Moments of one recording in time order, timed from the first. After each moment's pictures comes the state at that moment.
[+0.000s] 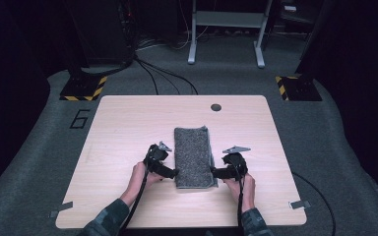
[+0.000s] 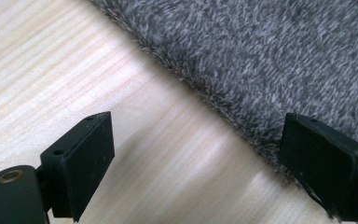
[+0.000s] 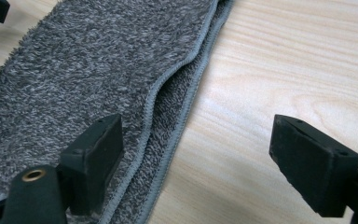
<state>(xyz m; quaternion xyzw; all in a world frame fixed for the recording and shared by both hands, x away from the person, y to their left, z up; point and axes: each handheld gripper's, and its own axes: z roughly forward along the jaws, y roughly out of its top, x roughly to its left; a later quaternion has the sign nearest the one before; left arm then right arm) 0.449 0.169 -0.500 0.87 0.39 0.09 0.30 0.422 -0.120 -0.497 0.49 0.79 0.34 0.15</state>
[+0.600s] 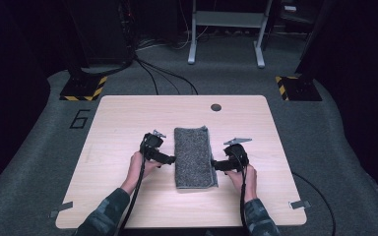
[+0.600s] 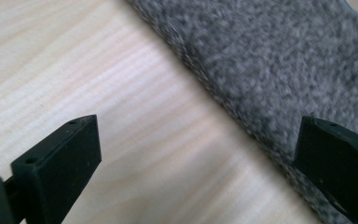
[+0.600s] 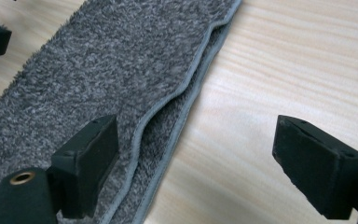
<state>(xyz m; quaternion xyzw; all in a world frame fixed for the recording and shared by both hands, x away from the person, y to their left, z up) 0.490 0.185 -0.490 0.83 0.45 0.09 0.31 0.448 -0.126 -0.484 0.48 0.80 0.35 0.13</state>
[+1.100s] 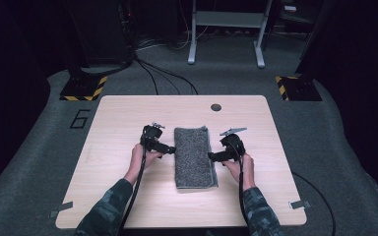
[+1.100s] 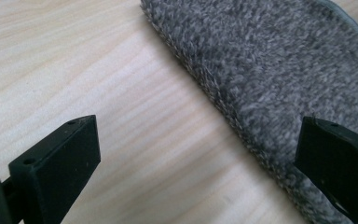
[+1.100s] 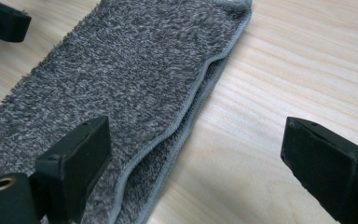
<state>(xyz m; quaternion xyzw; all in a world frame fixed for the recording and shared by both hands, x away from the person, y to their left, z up) 0.522 0.186 -0.490 0.82 0.47 0.07 0.32 0.481 -0.118 -0.476 0.46 0.81 0.34 0.12</state>
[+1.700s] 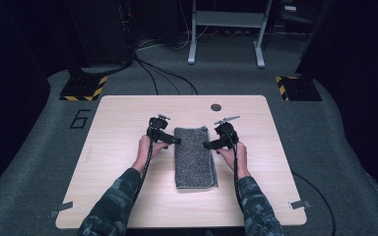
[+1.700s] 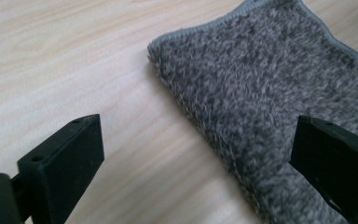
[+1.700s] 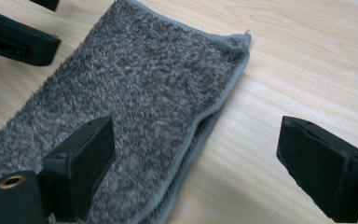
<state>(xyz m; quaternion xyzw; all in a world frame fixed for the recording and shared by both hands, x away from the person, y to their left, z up) 0.561 0.169 -0.490 0.82 0.48 0.07 0.32 0.529 -0.104 -0.475 0.45 0.82 0.34 0.11</state>
